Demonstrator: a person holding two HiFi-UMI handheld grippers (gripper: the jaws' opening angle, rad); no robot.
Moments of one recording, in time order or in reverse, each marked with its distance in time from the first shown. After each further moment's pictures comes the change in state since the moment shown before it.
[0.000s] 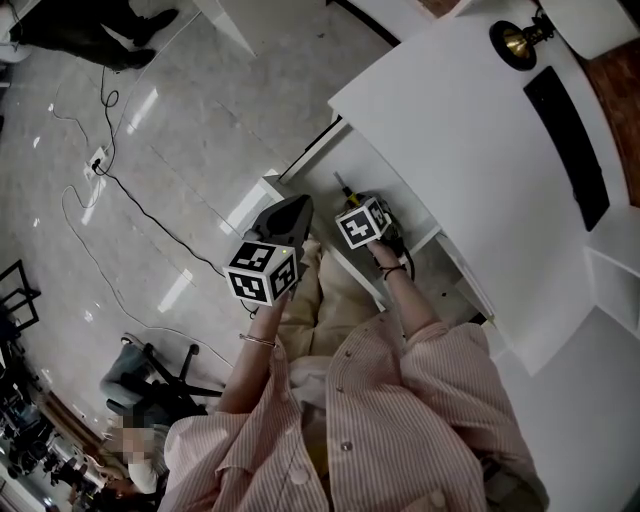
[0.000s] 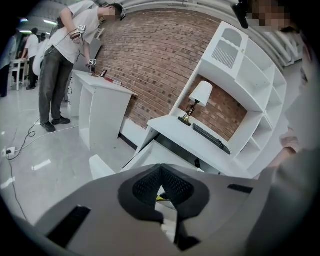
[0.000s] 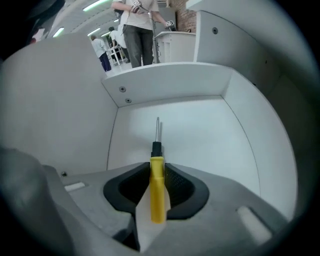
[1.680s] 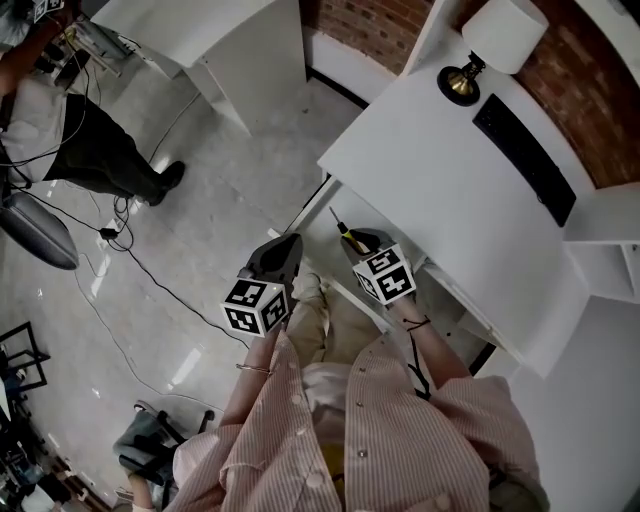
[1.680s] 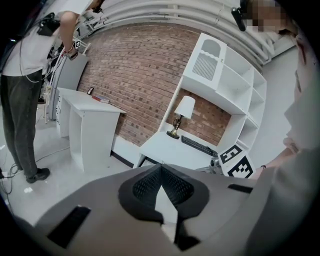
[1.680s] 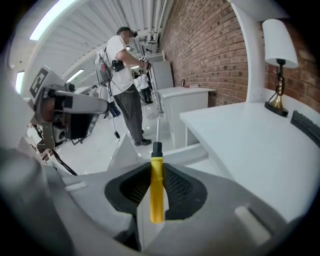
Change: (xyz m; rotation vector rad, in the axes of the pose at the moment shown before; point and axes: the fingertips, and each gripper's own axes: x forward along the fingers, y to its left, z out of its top) left arm -0.050 -0.022 0.052 0.150 -0.129 -0.088; right arm -0.167 0.015 0.070 0.055 -0.478 0.075
